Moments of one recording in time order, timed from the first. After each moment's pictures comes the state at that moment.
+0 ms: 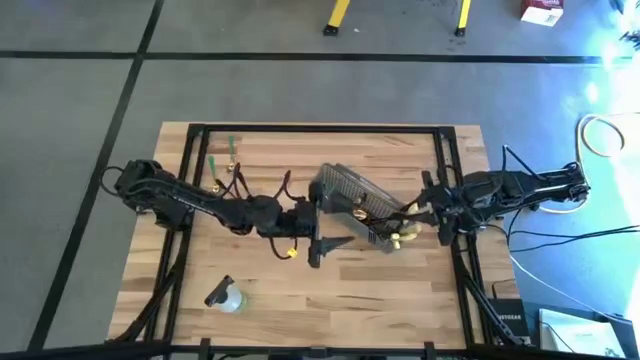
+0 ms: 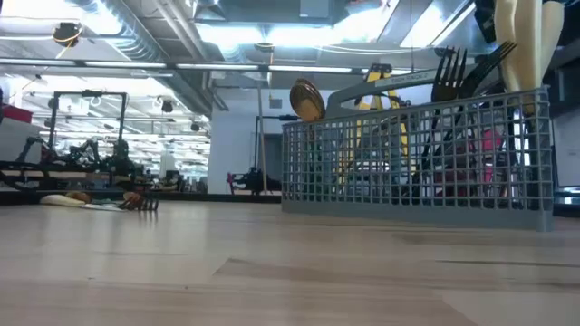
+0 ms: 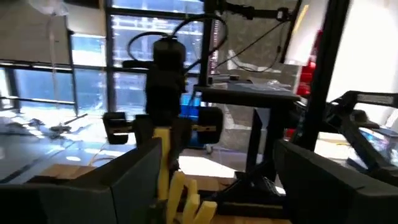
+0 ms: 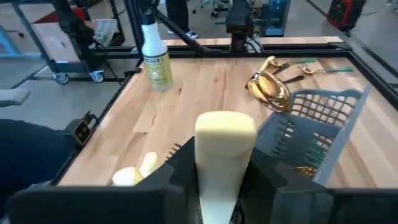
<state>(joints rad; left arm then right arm) -0.27 1.63 1.21 0.58 -0.33 -0.03 0.22 0.51 0.65 -0.47 0.01 0.12</state>
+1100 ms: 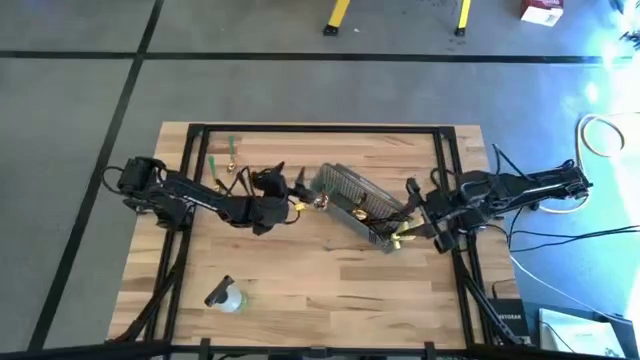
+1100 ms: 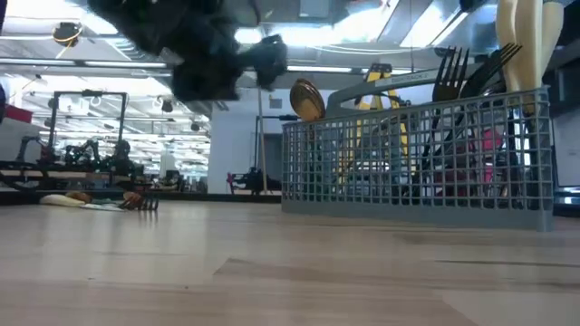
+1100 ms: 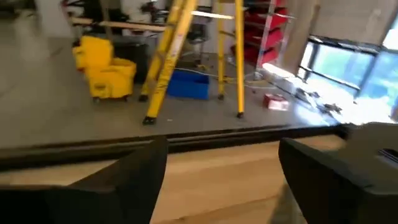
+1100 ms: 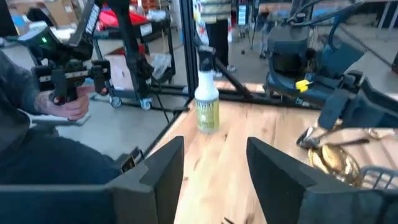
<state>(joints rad) -0.14 1.64 0.79 0.53 -1.37 -0.53 0.22 0.67 0.65 -0.16 -0.18 0.07</state>
